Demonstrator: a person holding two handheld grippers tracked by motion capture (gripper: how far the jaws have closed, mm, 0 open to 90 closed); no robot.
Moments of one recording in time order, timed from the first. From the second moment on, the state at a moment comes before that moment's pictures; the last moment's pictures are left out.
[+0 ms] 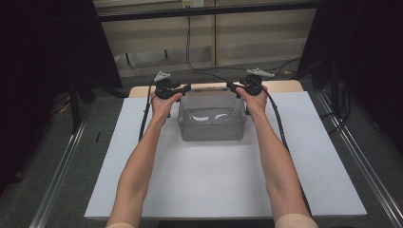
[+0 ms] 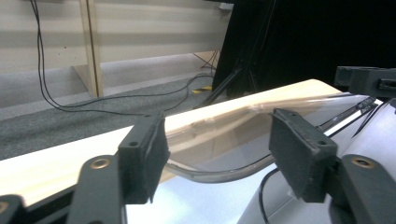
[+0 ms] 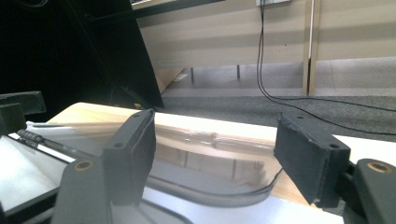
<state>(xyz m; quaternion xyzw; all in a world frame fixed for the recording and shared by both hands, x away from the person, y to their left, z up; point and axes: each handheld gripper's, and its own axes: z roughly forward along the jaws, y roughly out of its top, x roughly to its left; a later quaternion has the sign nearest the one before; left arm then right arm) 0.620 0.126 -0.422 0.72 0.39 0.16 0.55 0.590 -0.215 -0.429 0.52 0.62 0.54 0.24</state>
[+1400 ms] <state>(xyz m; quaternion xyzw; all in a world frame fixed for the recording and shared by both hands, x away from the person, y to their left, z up) 0.539 0.147 -0.396 0.70 0.37 0.22 0.57 0.521 -0.224 -0.402 0.46 0.63 0.54 0.32</state>
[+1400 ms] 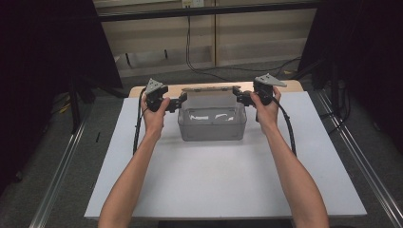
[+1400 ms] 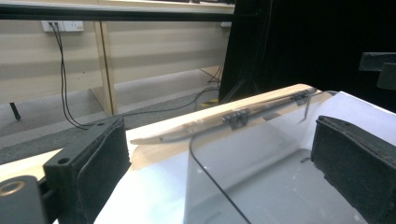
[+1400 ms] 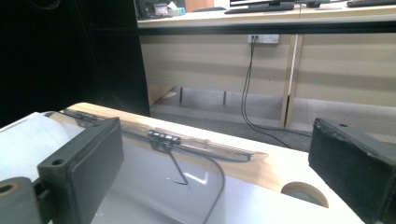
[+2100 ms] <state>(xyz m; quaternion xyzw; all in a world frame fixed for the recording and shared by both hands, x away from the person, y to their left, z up) 0.476 0.175 -0.392 0.68 0.37 0.24 0.59 0.457 -0.233 -0.385 0.45 0.62 0.54 0.35</state>
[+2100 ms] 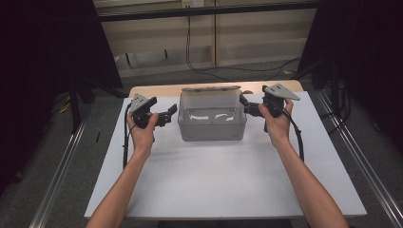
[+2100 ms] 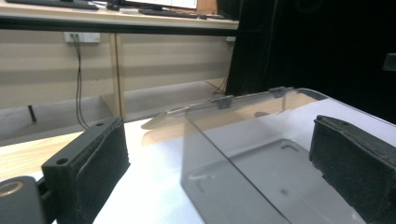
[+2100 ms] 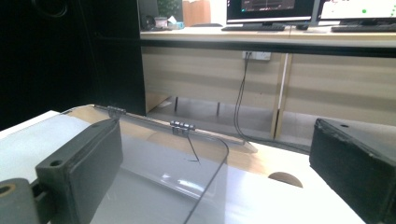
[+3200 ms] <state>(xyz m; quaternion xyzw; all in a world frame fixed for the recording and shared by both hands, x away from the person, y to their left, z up) 0.371 0.210 -0.415 0.66 0.39 0.23 0.60 0.344 -0.248 -0.405 0.43 0.62 0.54 0.37</state>
